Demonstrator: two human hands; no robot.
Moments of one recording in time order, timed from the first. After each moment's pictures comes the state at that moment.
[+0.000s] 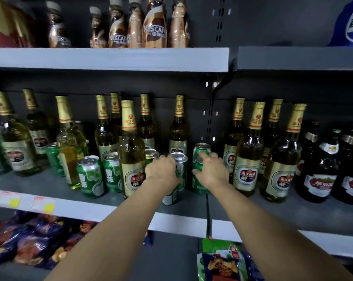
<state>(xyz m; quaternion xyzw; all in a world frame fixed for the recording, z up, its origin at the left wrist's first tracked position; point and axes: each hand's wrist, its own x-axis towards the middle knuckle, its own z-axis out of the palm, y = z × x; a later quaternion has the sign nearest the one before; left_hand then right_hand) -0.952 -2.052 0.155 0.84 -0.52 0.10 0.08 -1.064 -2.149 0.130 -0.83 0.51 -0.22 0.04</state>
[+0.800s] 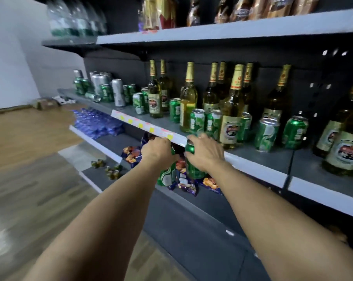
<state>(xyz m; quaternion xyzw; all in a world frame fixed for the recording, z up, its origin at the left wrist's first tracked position) -0.900 -1.777 0.119 0.95 -0.28 0.07 0.07 -0.981 -1.894 0.120 -0.97 0.19 -0.14 0.04</state>
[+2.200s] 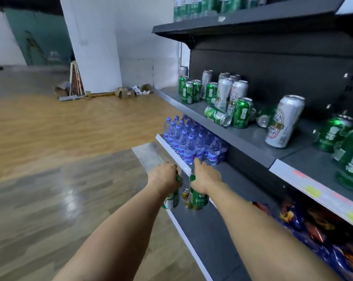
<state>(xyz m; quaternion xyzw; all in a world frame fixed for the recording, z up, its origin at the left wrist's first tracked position) -0.248 -1.471 0.032 0.99 -0.14 0.00 0.06 -0.272 -1.603 0.032 -0.99 0.06 0.02 0.09</state>
